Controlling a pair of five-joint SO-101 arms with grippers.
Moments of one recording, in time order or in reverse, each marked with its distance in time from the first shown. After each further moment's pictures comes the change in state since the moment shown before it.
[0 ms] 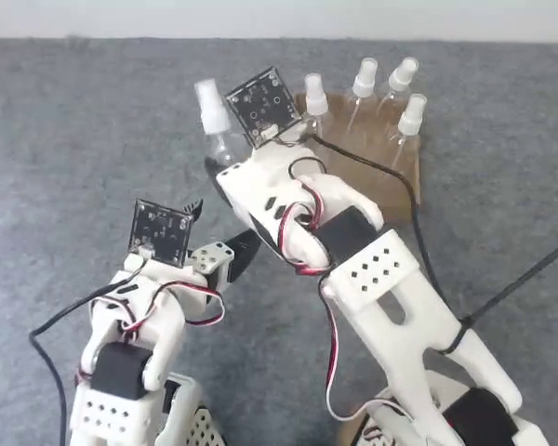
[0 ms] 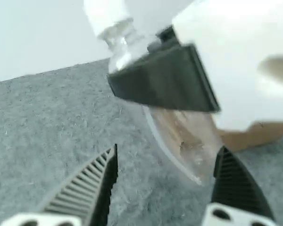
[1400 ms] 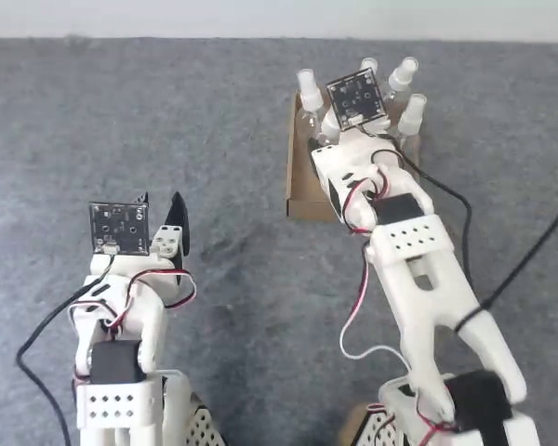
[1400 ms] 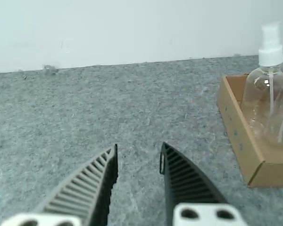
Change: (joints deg) left arm -15.8 -0.3 7.5 -9.8 -0.5; right arm 21.7 6.2 15.1 -17.6 6.9
